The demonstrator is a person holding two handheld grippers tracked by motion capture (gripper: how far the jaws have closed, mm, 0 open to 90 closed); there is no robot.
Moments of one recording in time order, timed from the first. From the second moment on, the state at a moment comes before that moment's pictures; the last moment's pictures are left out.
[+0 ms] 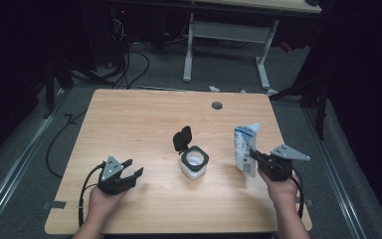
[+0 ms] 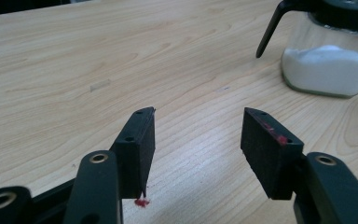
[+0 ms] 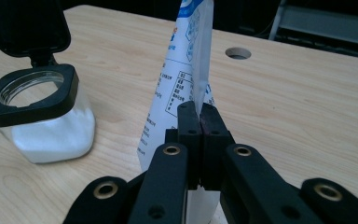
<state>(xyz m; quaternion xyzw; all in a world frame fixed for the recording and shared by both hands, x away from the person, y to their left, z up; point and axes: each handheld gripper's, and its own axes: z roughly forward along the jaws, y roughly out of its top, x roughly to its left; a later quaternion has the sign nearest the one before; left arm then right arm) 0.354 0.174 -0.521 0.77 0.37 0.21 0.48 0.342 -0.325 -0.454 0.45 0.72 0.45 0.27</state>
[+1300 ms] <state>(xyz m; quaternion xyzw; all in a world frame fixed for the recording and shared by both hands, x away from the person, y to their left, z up) 0.330 0.203 -0.521 0.74 0.39 0.22 0.50 0.350 -0.328 -0.485 0.43 0.68 0.49 0.33</state>
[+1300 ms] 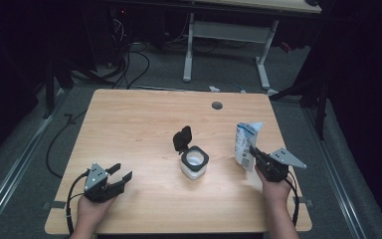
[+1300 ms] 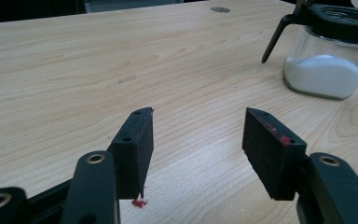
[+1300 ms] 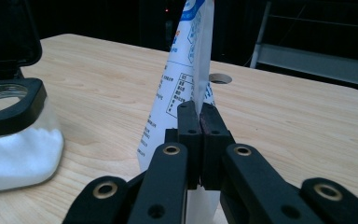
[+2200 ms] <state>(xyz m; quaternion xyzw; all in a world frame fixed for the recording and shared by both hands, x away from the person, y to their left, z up) 0.337 0.191 -0.519 0.75 0.37 0.21 0.51 0.340 -0.338 -0.499 0.45 0.68 0.47 0.33</state>
